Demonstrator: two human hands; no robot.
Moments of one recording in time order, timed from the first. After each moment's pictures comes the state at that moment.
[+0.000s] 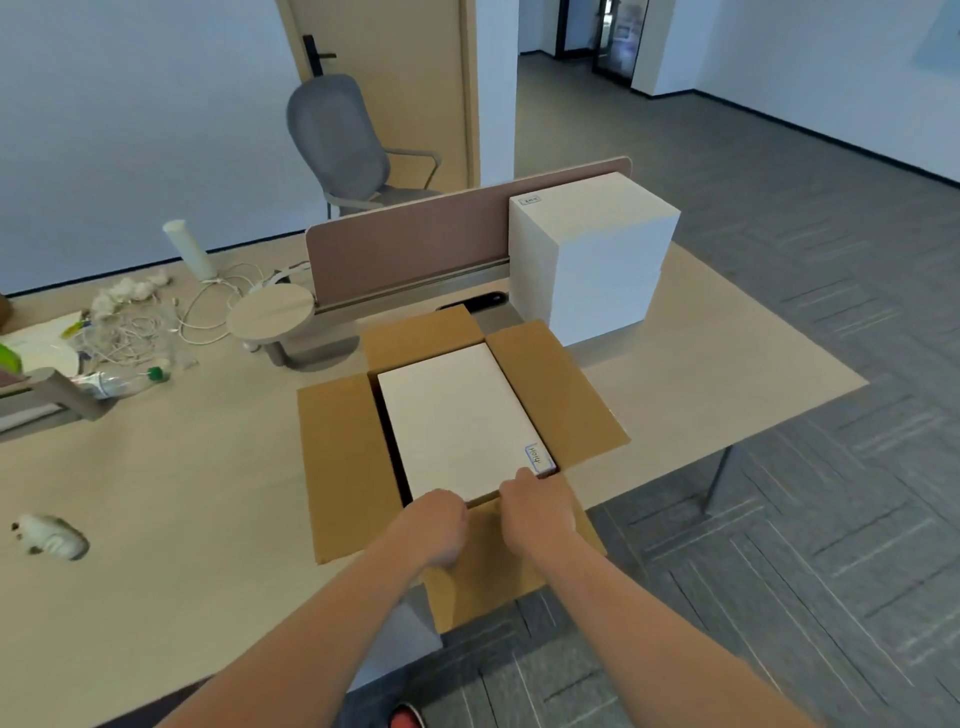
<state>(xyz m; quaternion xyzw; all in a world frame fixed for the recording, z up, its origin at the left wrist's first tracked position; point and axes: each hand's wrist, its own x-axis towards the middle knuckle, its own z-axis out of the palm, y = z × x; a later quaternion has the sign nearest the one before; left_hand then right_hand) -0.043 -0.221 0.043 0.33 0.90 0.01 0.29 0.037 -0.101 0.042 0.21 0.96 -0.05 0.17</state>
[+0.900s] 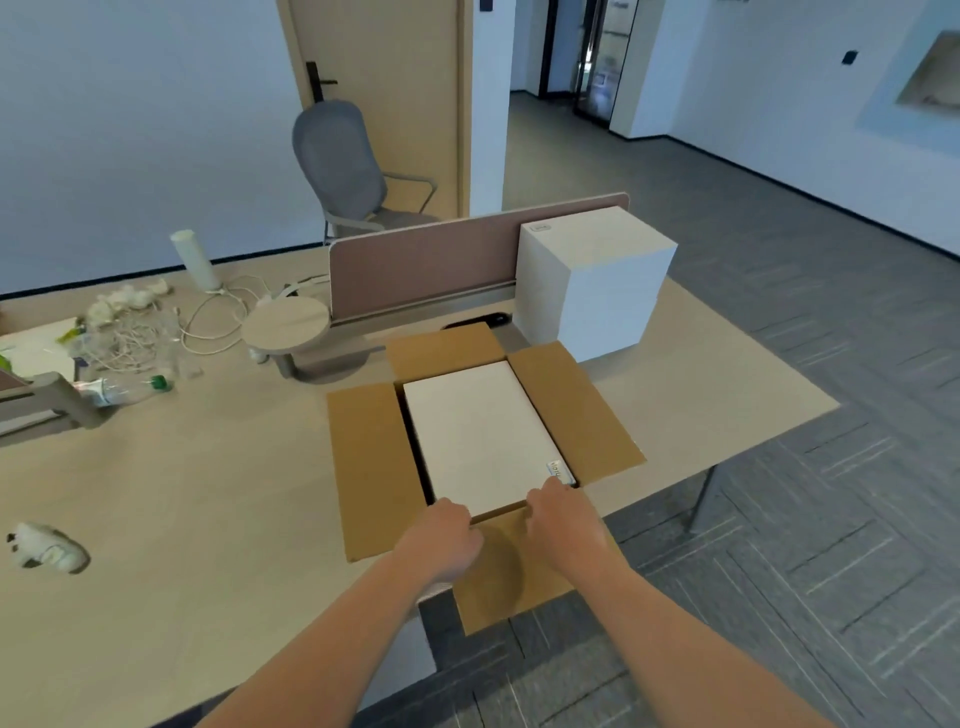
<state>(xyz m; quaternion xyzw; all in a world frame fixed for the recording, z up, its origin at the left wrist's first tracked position) -0.052 -0.270 0.053 0.33 0.88 0.10 0.31 0.042 -0.117 0.027 0.24 0.96 -0.06 0.11</state>
